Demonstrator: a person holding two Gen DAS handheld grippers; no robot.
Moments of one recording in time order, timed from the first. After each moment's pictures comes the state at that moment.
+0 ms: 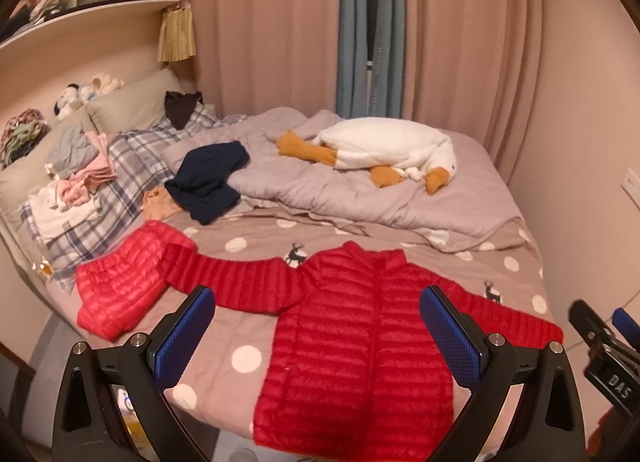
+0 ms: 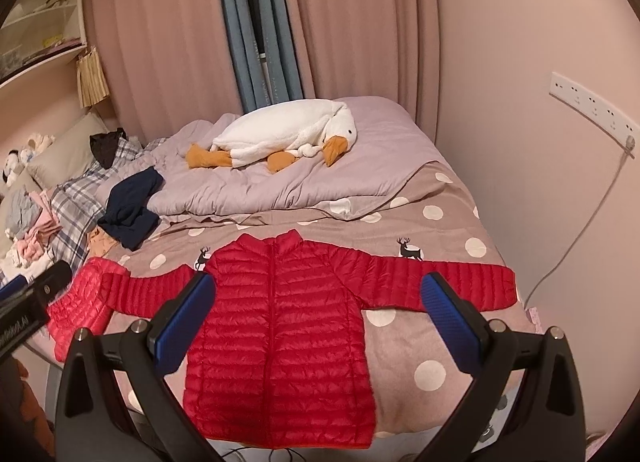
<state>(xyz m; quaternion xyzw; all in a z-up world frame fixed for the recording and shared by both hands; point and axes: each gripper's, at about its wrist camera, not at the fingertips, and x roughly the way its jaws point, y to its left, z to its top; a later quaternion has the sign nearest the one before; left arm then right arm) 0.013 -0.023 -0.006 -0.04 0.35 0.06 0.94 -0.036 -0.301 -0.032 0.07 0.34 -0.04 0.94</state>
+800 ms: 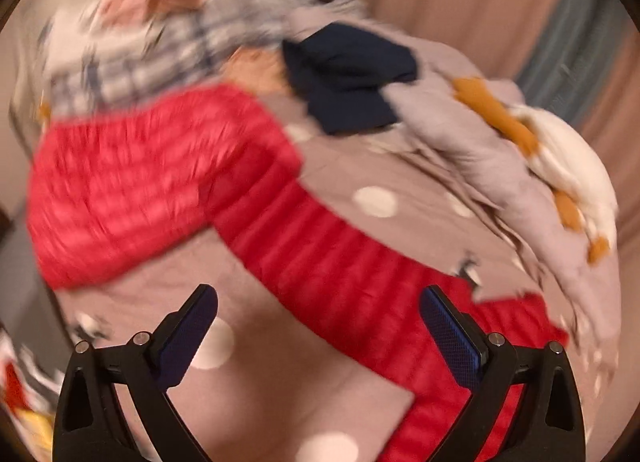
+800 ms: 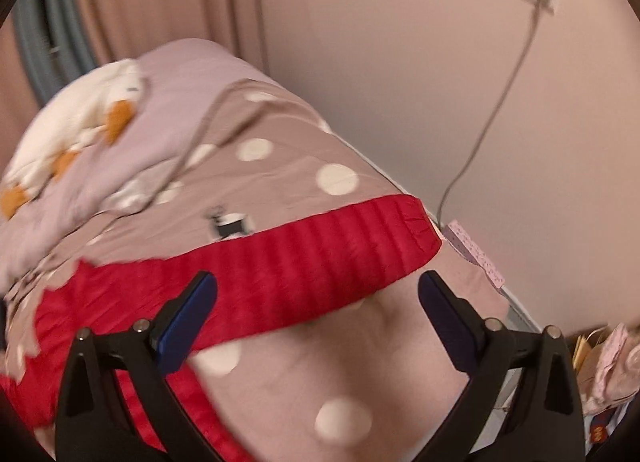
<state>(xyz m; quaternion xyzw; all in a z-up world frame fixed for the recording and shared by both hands) 0.194 0.261 -0.279 -0.26 0.44 0.24 0.83 0.095 -0.526 -0.240 0.16 0.42 -0.34 0.82</state>
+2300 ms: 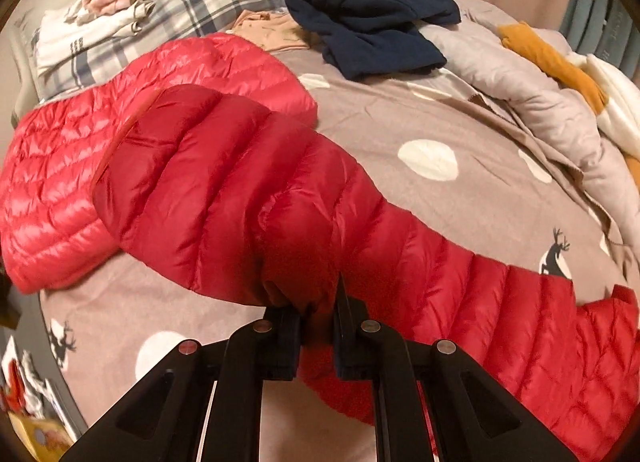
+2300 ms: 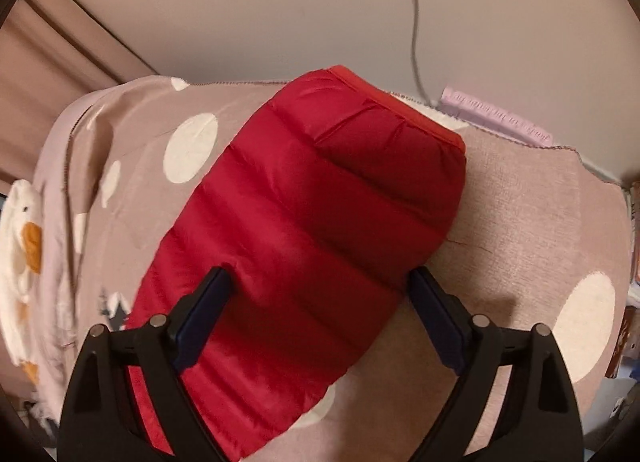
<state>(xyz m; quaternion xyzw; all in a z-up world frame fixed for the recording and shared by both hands) 0.250 0.204 -0.340 -0.17 0.48 0.30 0.81 0.085 -0.656 -0.395 0.42 0.38 -0.42 0.71</state>
